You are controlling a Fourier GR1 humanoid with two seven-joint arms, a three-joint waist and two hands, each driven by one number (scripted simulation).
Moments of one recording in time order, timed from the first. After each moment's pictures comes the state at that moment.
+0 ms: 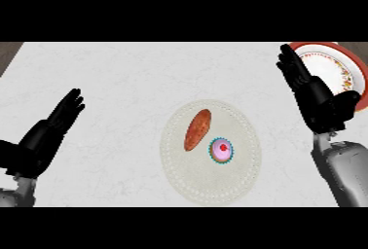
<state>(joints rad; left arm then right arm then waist) -0.09 0.59 -0.24 -1.60 0.38 0.10 0.02 -0.39 -0.37 0.15 -1.53 -0.15 -0.11 0.14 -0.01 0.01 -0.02</state>
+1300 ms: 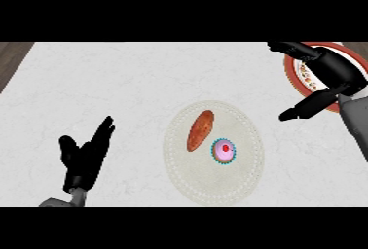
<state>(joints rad) -0.03 0.31 -0.31 -1.44 0.34 0.26 0.15 -0.68 -0.55 0.15 -1.07 -0.02 0.42 -0.42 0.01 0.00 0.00</state>
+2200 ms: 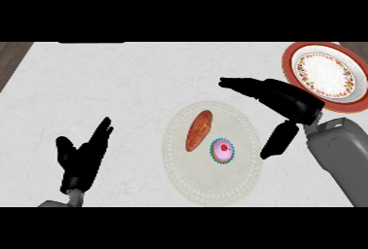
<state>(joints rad) -0.01 0.29 -0.26 -1.45 0.32 0.21 0.16 -0.58 -0.50 0.37 -1.46 0.28 0.48 -0.04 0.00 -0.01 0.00</state>
